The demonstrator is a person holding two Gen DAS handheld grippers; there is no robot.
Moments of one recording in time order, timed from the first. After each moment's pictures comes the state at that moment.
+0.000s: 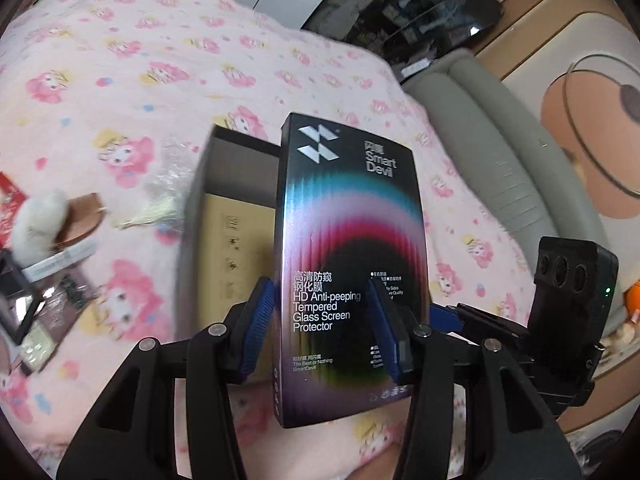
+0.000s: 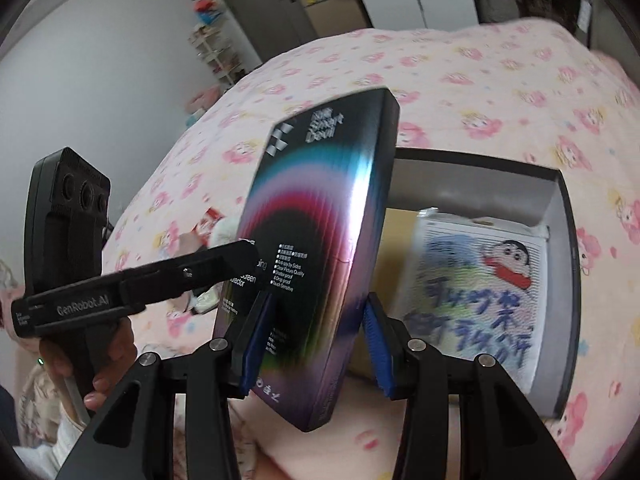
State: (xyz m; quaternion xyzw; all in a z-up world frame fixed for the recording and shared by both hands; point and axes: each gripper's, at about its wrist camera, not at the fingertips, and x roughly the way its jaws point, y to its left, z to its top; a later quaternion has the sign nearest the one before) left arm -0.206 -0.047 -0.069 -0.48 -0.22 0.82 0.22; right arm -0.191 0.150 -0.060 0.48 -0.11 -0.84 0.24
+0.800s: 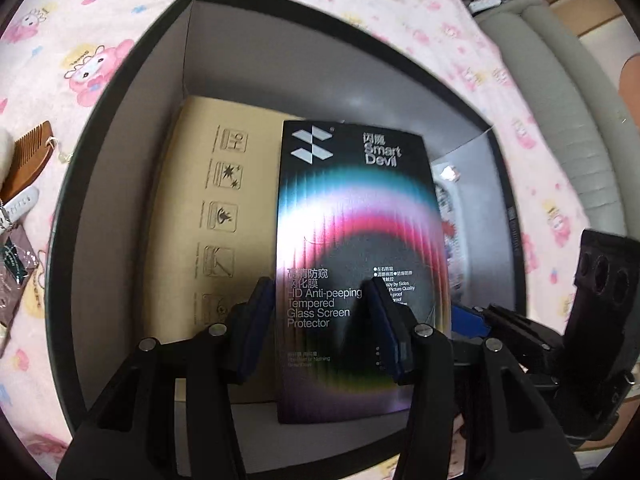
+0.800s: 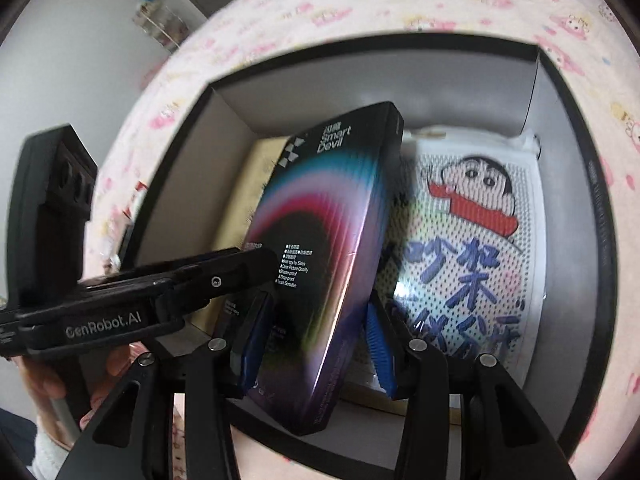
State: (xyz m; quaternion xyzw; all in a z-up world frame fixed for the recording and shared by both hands) left arm -0.244 0.020 -0.164 -0.61 -0.16 0.76 0.15; right arm -0.234 0.182 -0.158 0.58 -0.11 -0.78 0.19
